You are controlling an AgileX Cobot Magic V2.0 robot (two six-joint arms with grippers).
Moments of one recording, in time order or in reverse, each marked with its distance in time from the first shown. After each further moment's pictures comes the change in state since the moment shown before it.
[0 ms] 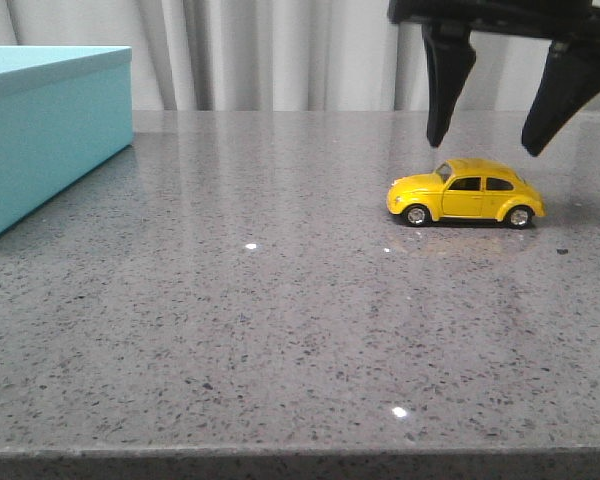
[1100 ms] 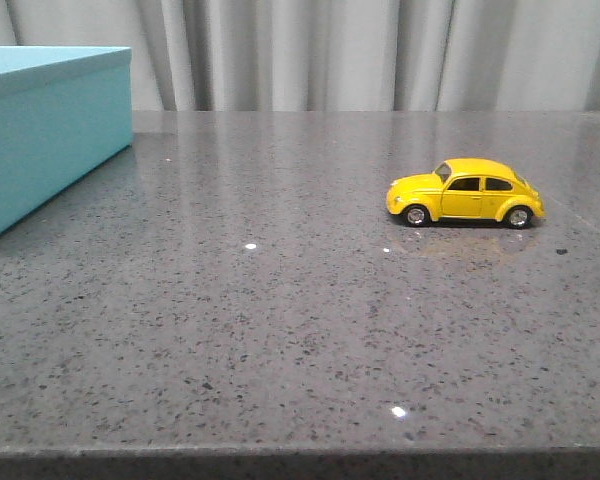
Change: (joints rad) left arm 0.000 0.000 0.000 0.009 0.000 0.000; right arm -0.140 -0.748 0.572 -0.109 -0.431 -0.214
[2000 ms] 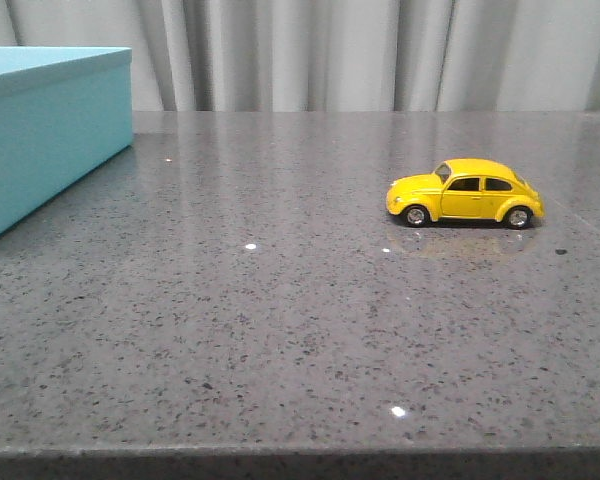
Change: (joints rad) left arm 0.000 0.000 0.000 0.002 0.000 0.000; right arm -0.186 -0.565 0.407 -0.063 -0.198 0.000
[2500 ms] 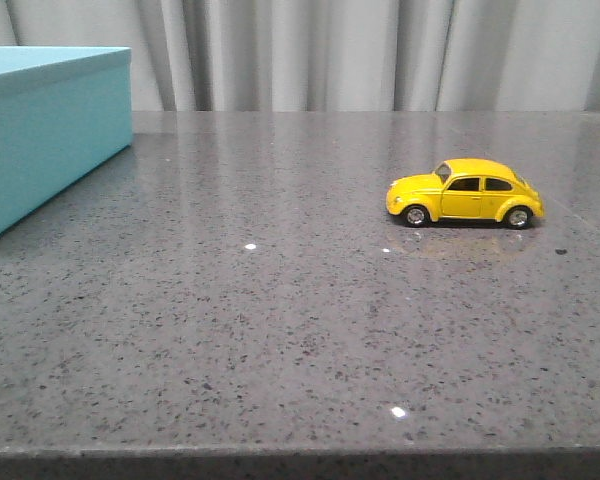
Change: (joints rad) left arm 0.000 -0.078 0.073 -0.002 -0.078 0.000; right arm 0.000 -0.164 0.159 -0.005 -0.178 0.000
